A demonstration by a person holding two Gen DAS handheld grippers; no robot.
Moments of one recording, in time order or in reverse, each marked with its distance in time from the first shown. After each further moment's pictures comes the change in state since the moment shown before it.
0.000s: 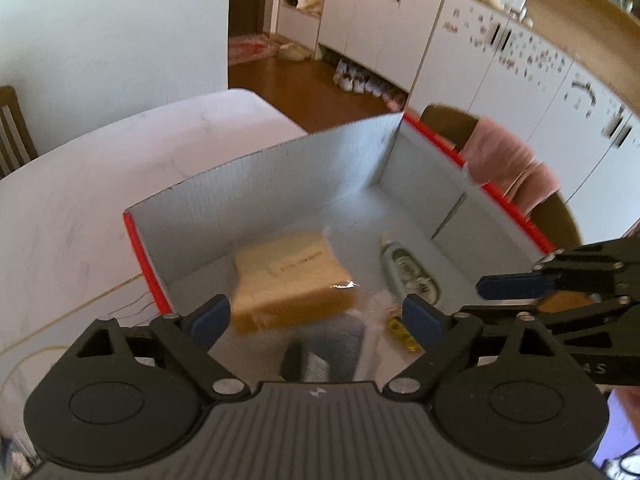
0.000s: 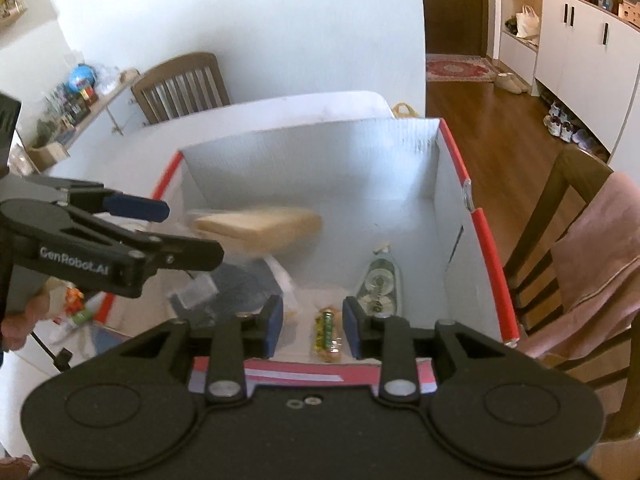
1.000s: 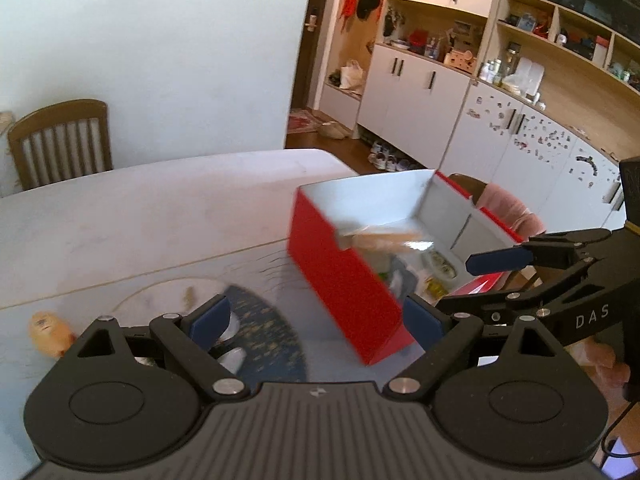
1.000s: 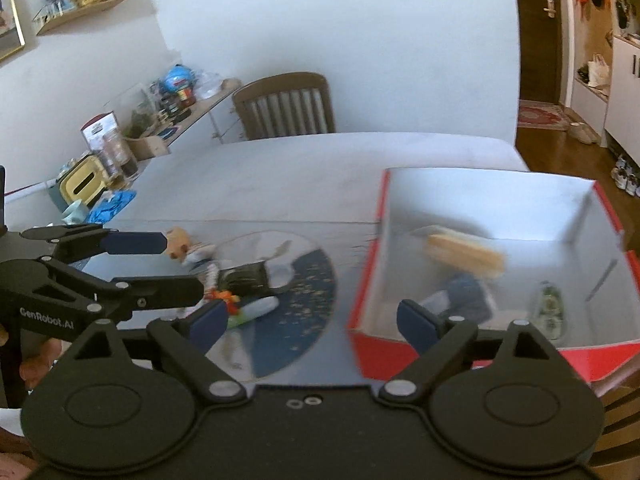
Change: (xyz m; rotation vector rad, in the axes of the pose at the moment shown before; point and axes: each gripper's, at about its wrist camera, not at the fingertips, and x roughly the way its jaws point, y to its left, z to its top) left arm -0.169 0.075 -0.130 -0.097 -0.257 0.079; right arm -0.018 0.164 -0.017 -0.126 -0.086 0.167
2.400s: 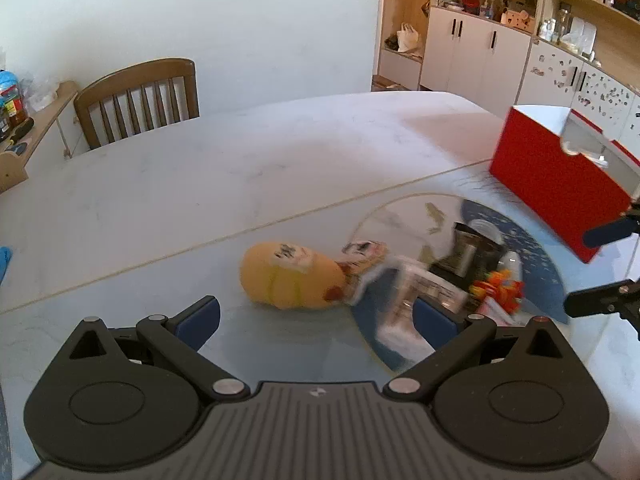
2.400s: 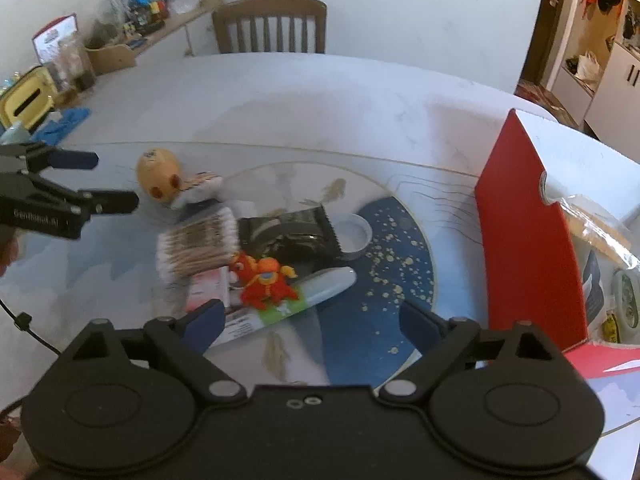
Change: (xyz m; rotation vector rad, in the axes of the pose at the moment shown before) left arm 0.021 0.231 -0.059 0.058 0.096 0.154; right arm 0.142 0.111 -0.013 -0.067 0.187 -0.217
